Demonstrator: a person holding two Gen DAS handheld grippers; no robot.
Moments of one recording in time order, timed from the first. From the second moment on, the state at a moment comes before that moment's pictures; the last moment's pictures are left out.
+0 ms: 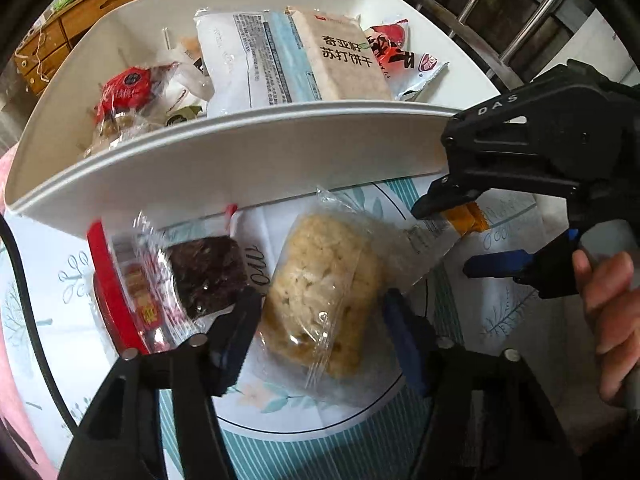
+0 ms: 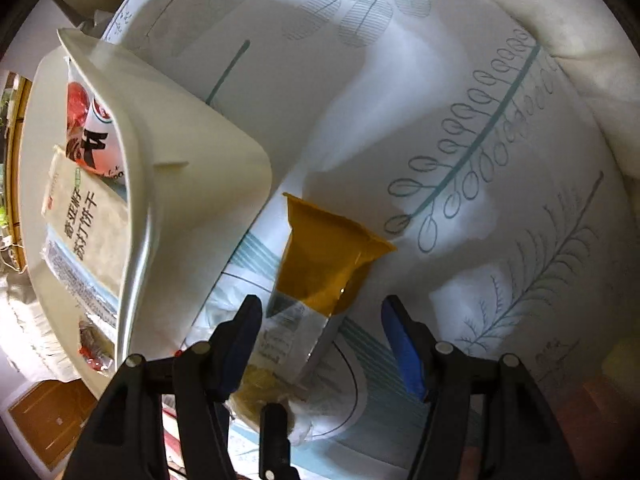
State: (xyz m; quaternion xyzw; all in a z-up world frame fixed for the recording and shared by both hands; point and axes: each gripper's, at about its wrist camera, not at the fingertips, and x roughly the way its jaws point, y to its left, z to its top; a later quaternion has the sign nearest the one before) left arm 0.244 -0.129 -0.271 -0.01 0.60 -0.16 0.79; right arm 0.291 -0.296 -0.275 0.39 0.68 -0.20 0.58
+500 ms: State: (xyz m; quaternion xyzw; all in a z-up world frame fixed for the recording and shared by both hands) left arm 0.230 -0.103 -0.275 -0.05 0.61 -0.16 0.77; right arm 0.307 -0.279 -0.273 0.34 0.70 -0.22 0.58
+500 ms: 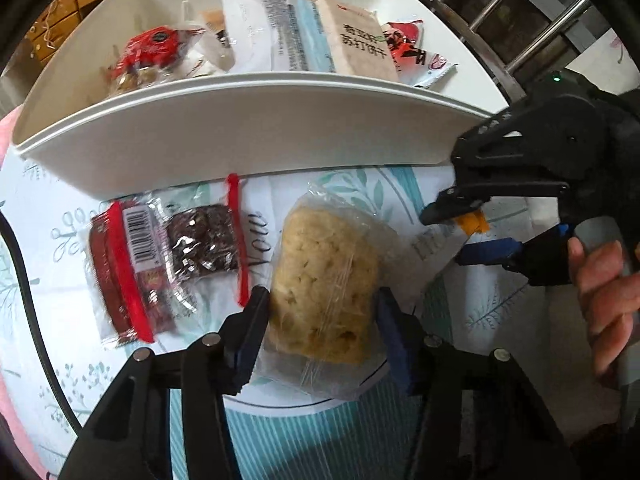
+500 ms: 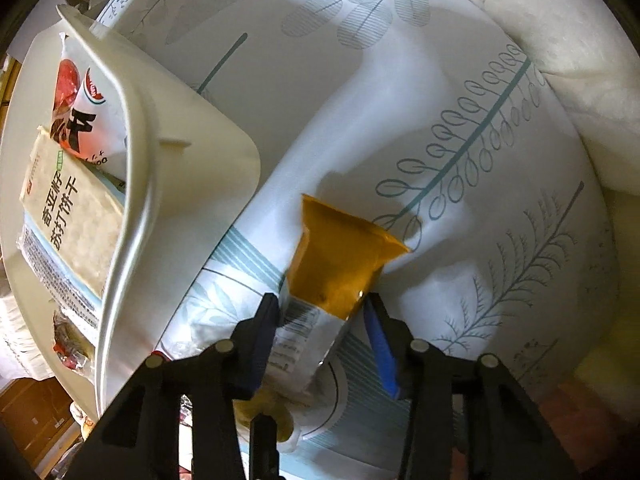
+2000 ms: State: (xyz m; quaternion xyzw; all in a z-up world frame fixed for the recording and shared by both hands) left arm 0.245 -0.045 -0.085 -0.05 0.53 -0.06 0.84; right arm 0.282 -0.308 -0.139 0.30 0.60 0.03 0.74
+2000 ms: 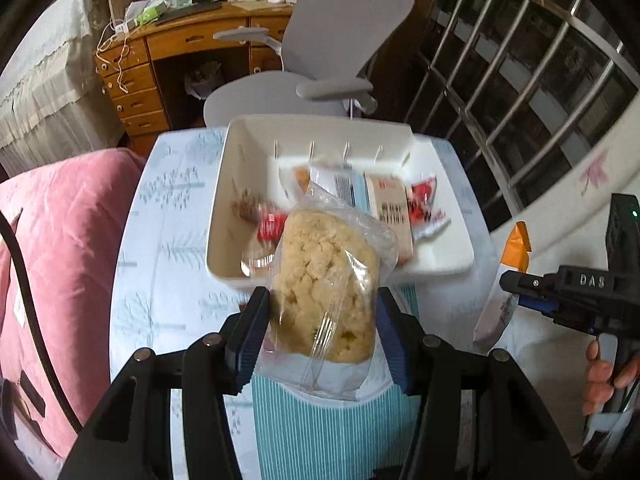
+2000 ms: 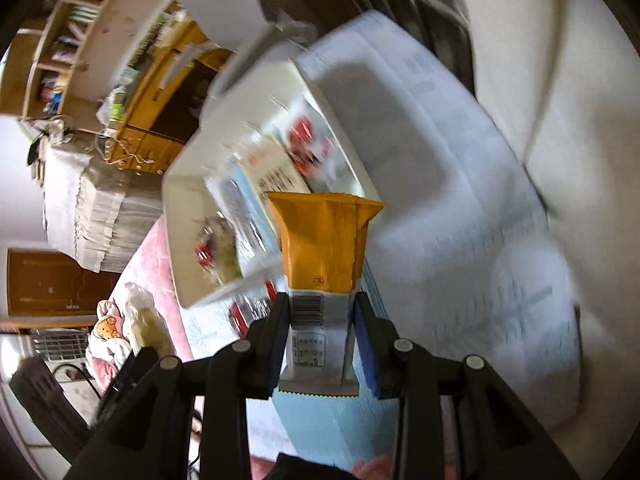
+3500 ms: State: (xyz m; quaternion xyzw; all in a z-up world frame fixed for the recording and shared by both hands) left arm 0.224 0.026 -0.069 -0.10 0.52 0.07 0.85; right arm 0.286 -0.259 -0.099 0.21 0.52 0.13 0.82
